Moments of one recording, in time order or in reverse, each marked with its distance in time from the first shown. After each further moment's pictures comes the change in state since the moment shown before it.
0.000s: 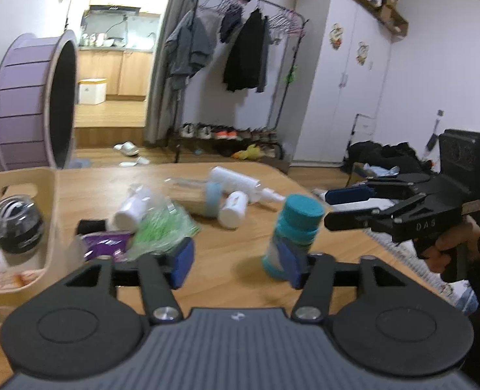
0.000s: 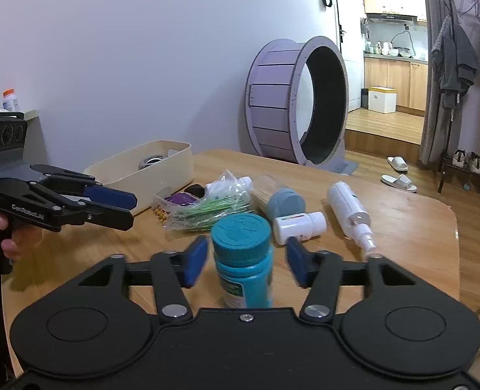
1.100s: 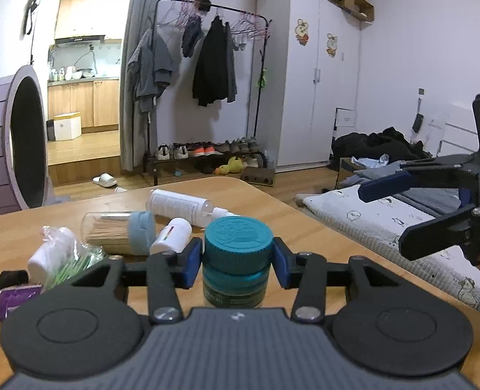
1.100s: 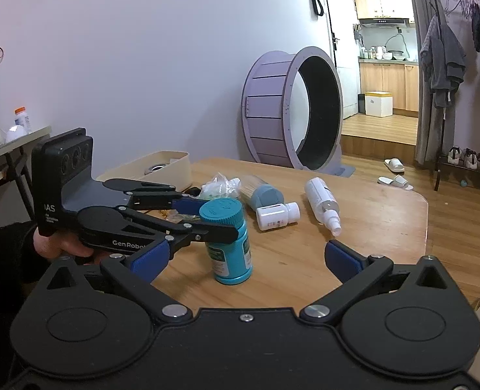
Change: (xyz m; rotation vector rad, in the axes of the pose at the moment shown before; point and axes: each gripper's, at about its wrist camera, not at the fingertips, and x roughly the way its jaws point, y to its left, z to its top) left arm 0.079 -0.054 -0.002 0.124 -0.048 0.007; right arm -0.051 -0.026 -0.018 0.037 -0.044 0.032
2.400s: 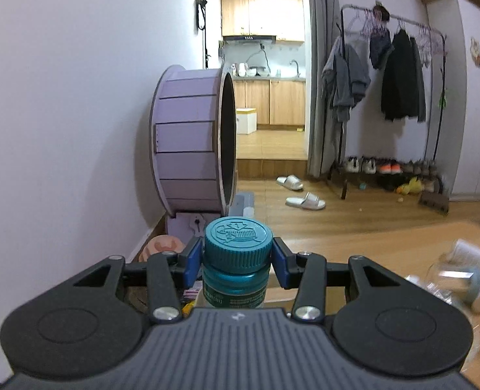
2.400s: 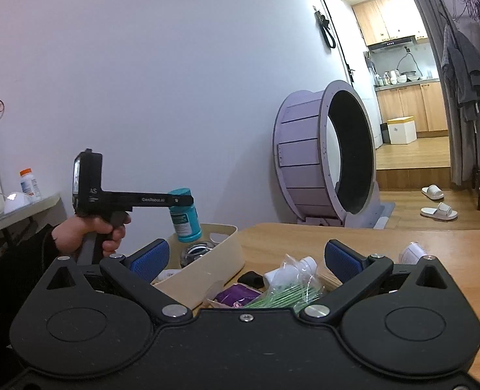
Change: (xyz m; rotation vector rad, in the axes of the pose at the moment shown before) left arm -0.082 0.234 0.038 -0.130 0.036 0.624; right arm 0.093 0.051 0.041 0.103 -0.194 0.100
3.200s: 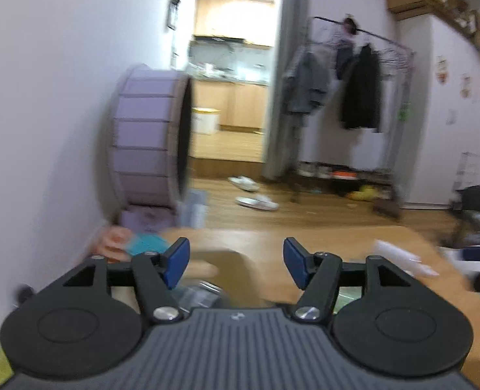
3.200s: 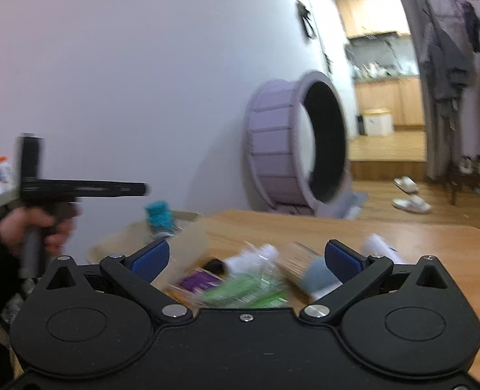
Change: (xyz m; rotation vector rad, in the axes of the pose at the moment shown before) left arm -0.067 -0.044 -0.007 -0.076 -0.003 -0.247; right arm -0.002 -0.016 0.007 -0.008 0.072 -0.122
